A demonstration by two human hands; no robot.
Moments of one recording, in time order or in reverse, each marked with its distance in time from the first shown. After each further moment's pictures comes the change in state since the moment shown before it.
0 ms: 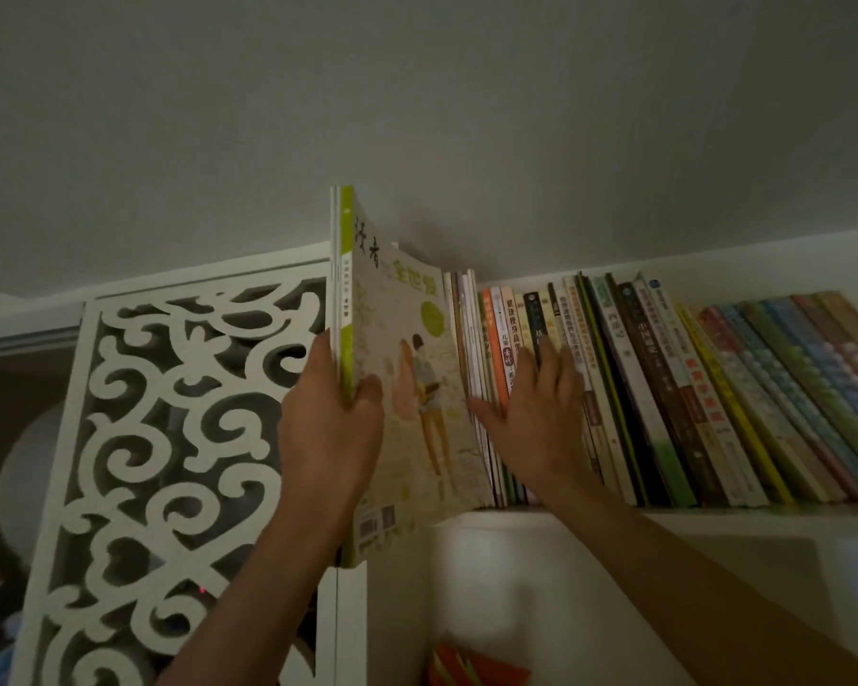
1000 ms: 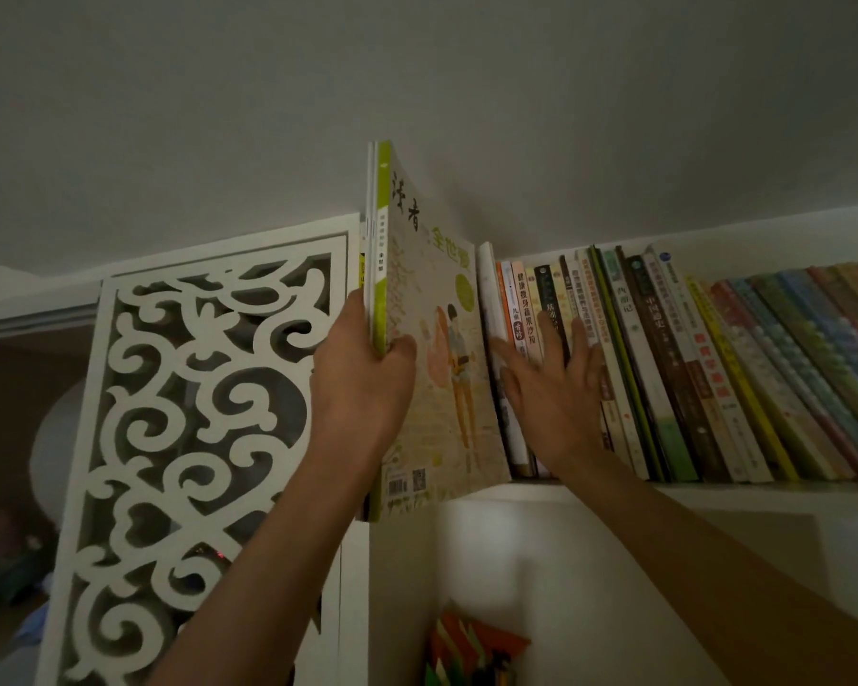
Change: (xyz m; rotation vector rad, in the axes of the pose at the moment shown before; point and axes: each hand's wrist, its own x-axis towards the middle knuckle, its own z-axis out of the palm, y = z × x) left_hand -0.005 0.025 0.009 -0.087 -0.081 -0.020; right_hand 0.005 0.032 0.021 -0.171 0.250 -0.227
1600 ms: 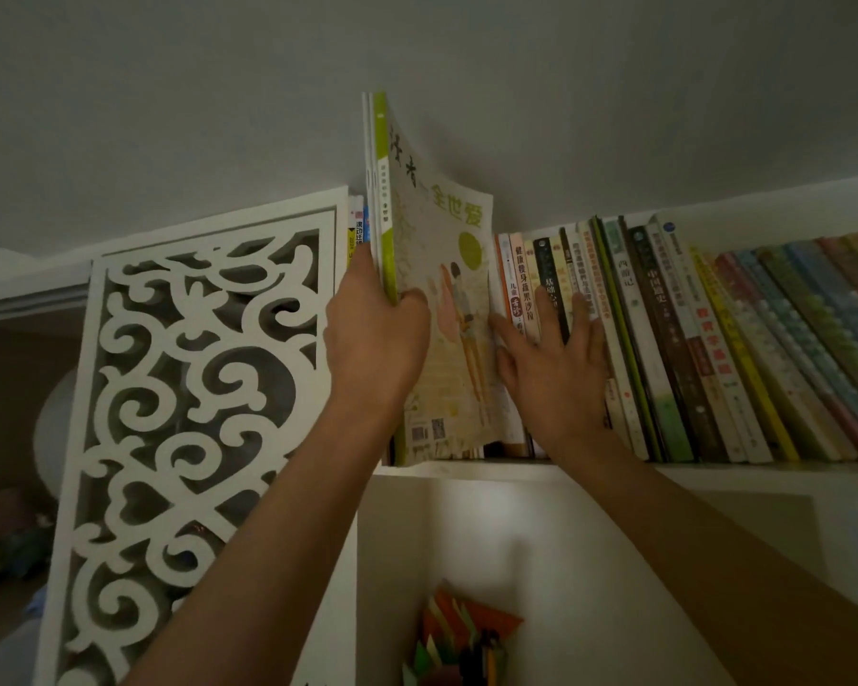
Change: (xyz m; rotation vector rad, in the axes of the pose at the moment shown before) left_hand 0.004 0.013 0.026 -0.039 0.040 -0.024; right_hand -0.001 0.009 0.003 -0.098 0.163 -0.041
